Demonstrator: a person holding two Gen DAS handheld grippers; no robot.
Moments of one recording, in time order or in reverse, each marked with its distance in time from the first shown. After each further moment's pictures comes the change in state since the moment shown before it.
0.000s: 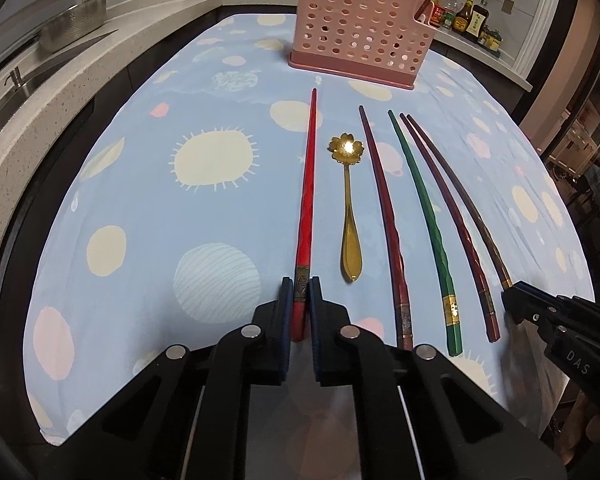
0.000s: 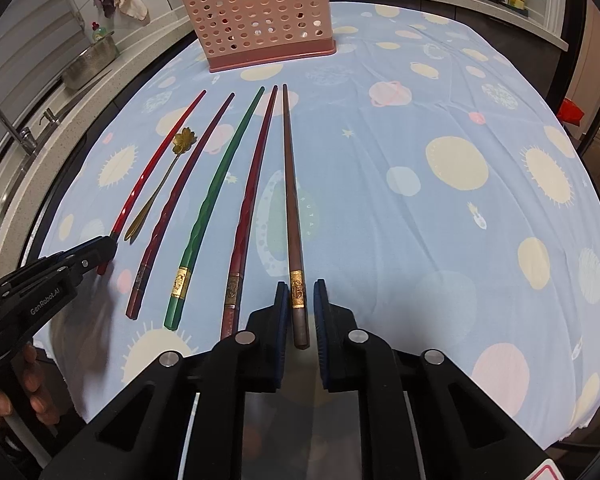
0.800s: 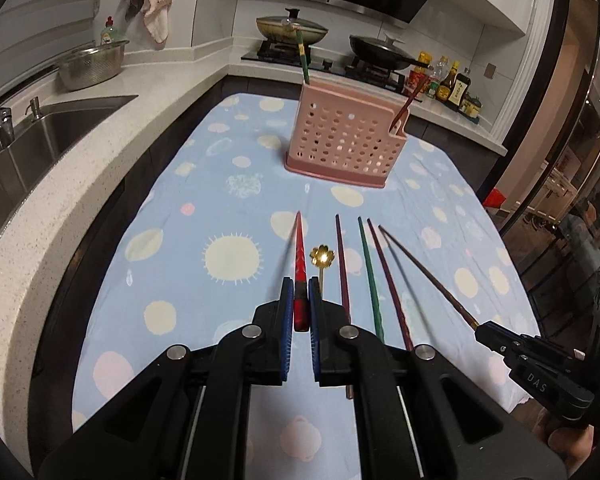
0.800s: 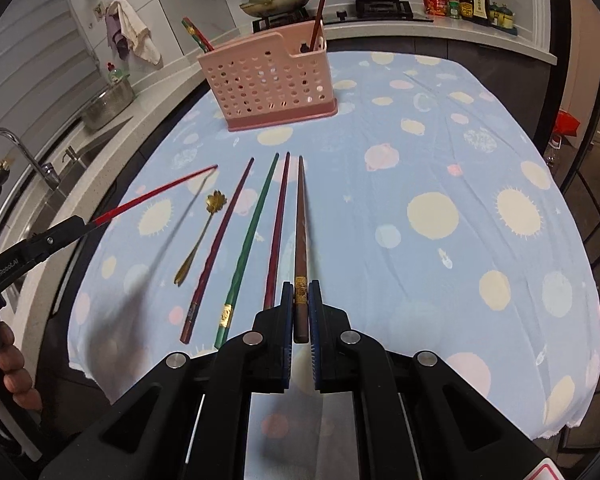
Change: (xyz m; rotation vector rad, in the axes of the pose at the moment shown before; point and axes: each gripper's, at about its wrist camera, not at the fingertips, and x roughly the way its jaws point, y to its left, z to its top) left arm -0.106 0.006 0.042 -0.052 -0.230 -0.071; right arm -0.072 -0.001 0.020 0.030 -0.168 0.052
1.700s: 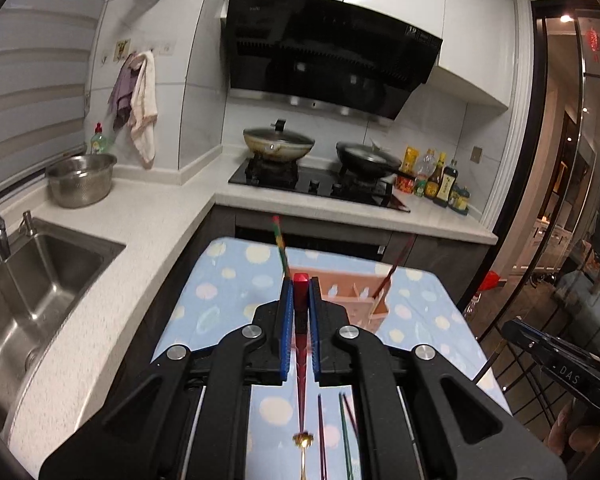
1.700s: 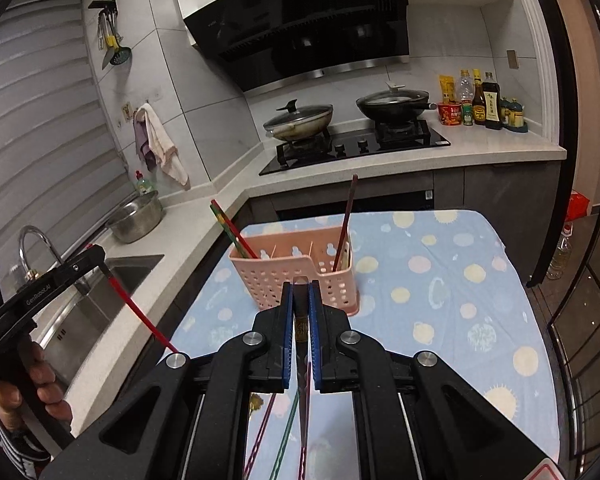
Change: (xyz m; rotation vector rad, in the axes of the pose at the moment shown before) left arm -0.032 -0.026 0.165 0.046 -0.336 -0.015; right arm -0.065 0.010 0.170 -0.010 -0.350 0.091
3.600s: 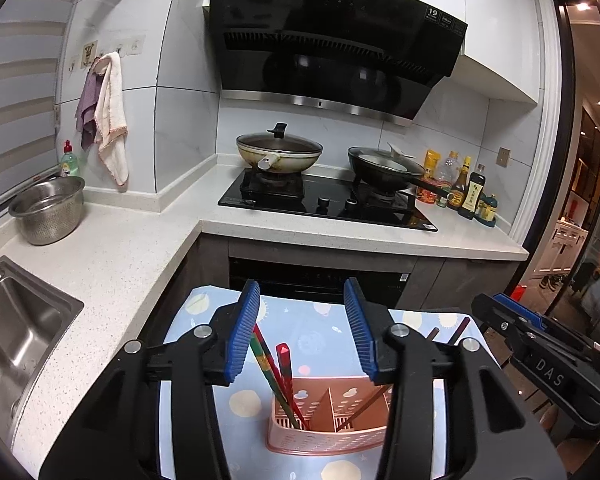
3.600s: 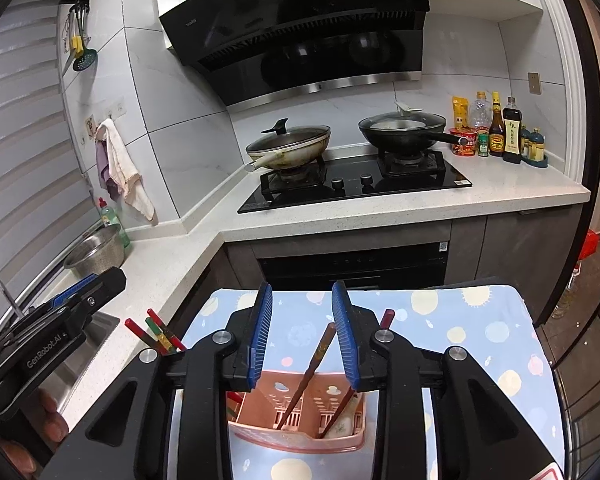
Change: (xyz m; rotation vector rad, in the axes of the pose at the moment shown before) left arm 0.168 -0.011 0.070 0.026 0.016 0.050; right arm 0.167 0.007 0.107 -0.036 -0.034 -0.068
